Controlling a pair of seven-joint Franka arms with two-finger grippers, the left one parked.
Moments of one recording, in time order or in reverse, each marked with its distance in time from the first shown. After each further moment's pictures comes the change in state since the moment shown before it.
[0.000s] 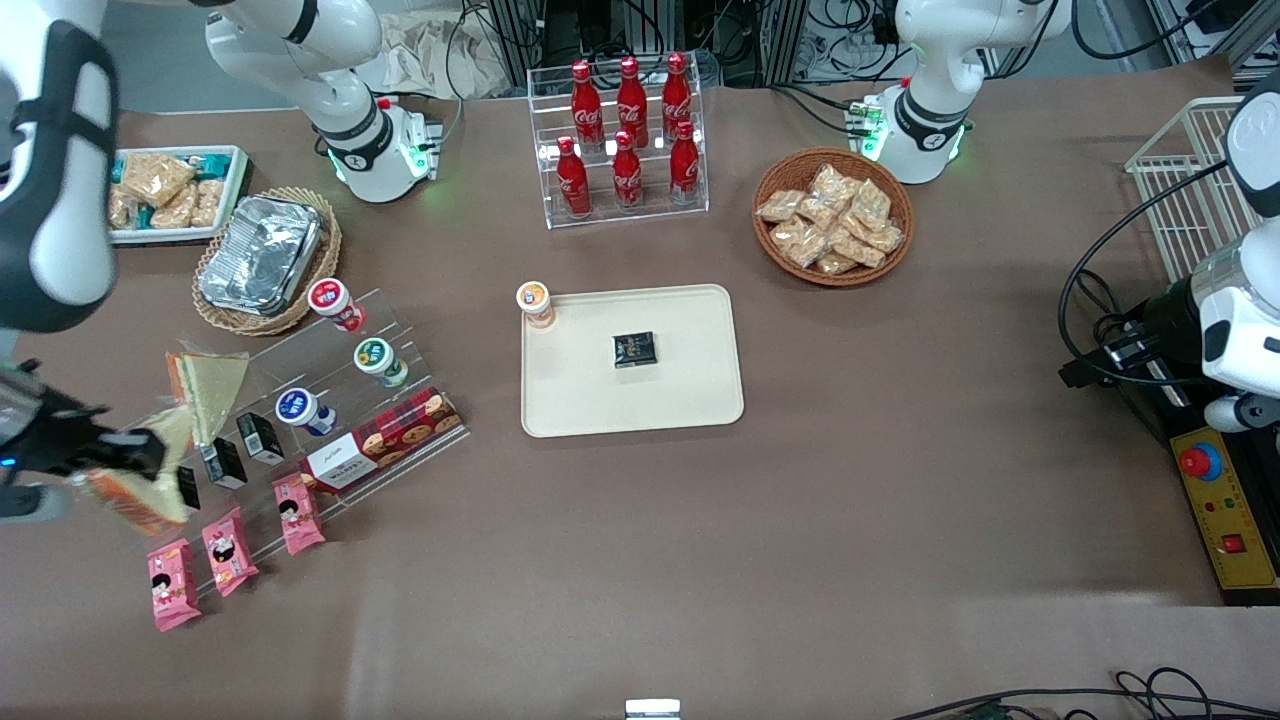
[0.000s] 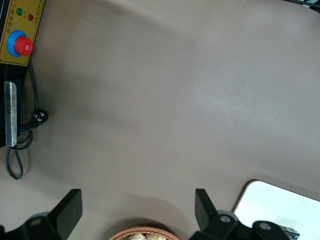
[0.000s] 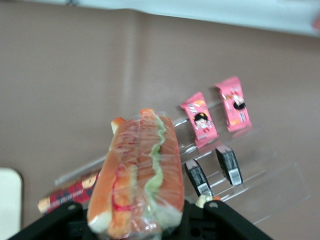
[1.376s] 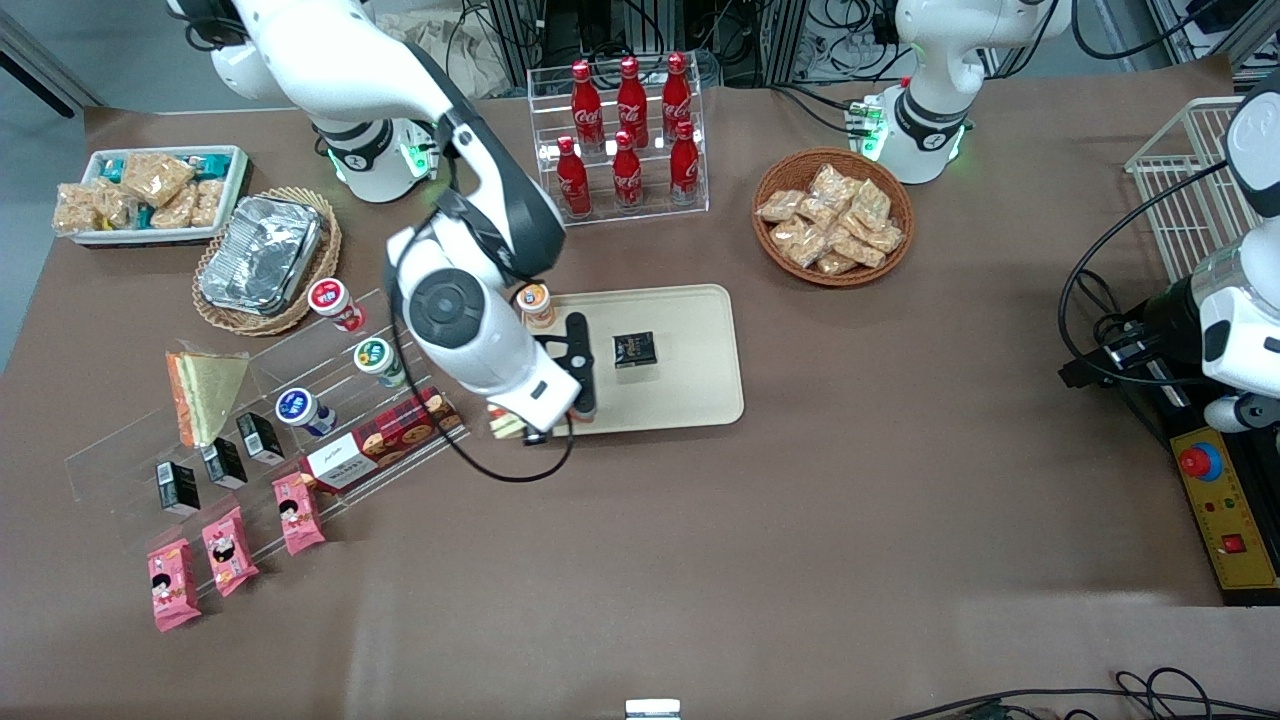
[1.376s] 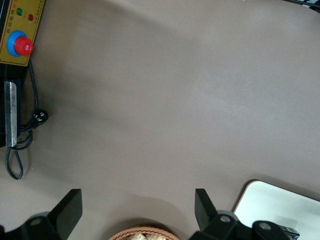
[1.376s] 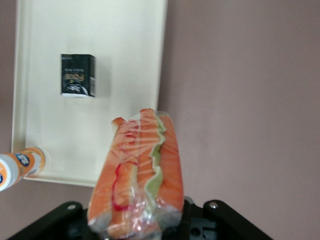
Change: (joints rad) arm 0.494 0.240 0.063 -0.062 0.203 0.169 -1.046
